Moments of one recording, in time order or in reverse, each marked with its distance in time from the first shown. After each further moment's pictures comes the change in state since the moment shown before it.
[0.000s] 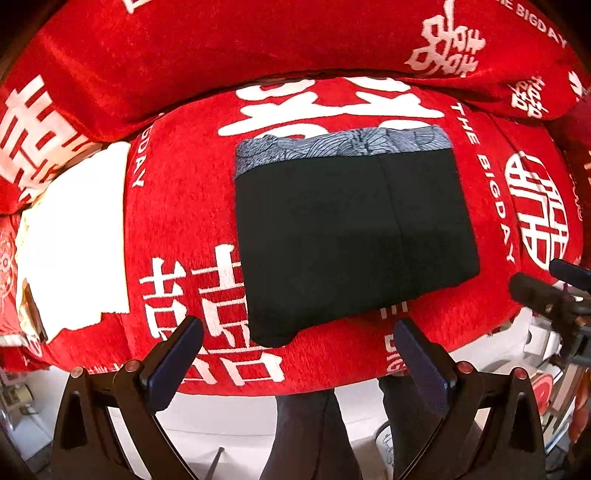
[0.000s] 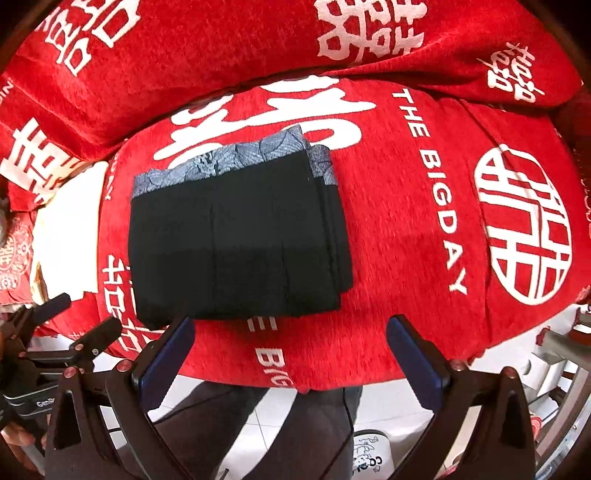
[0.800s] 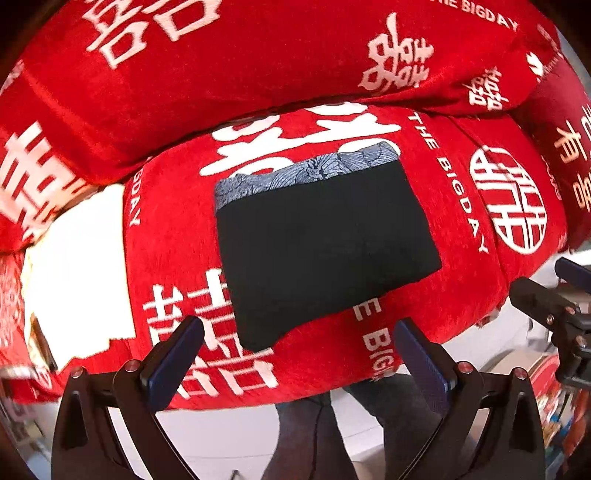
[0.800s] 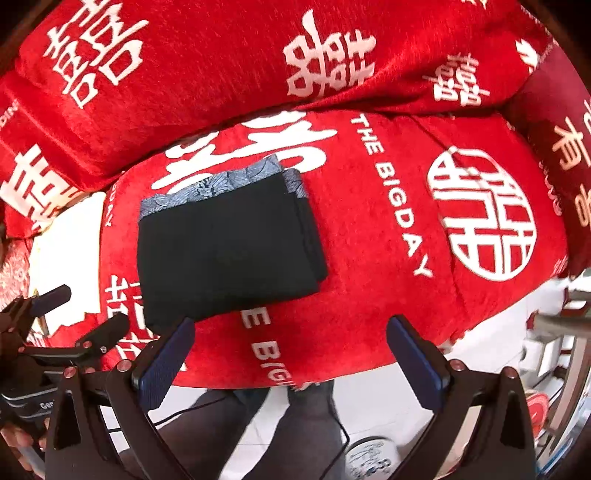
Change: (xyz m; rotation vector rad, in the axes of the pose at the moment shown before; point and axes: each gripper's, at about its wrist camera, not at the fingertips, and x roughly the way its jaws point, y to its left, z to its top) left arm -0.046 -0.030 -0.017 0.076 -0.106 -0.009; right arm -0.063 -0.004 -0.043 0.065 -0.160 -0.065
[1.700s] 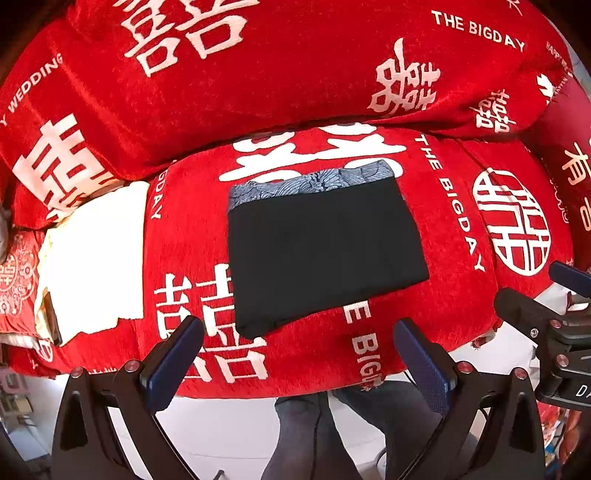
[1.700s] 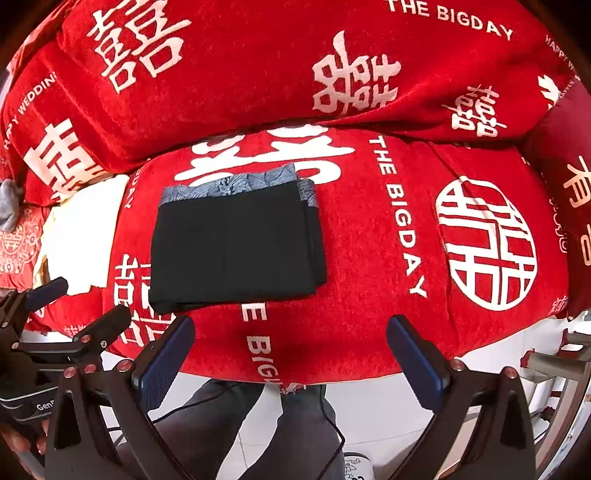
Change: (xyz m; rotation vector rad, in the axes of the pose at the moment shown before) left arm -0.032 -0.023 -0.019 -0.067 -0.075 0.068; right arm -0.021 -0.006 -0.008 -0.111 -0.047 0.046
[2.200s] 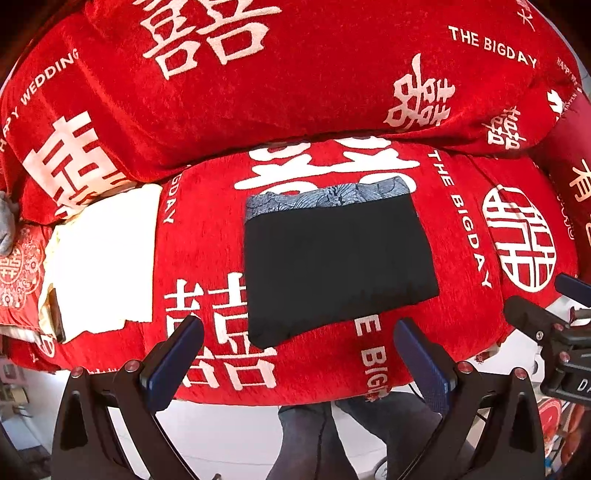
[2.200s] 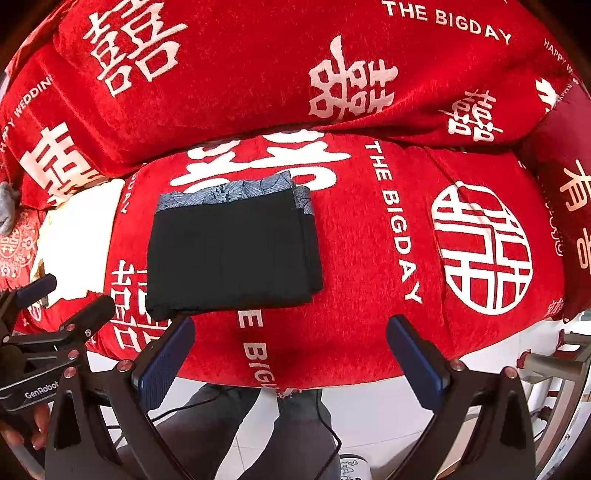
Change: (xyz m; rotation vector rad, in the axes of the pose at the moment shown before) left arm -0.003 0.019 0.005 -0.049 -0.034 0.019; right arm 0.003 0.001 0.010 0.001 0.008 -0.013
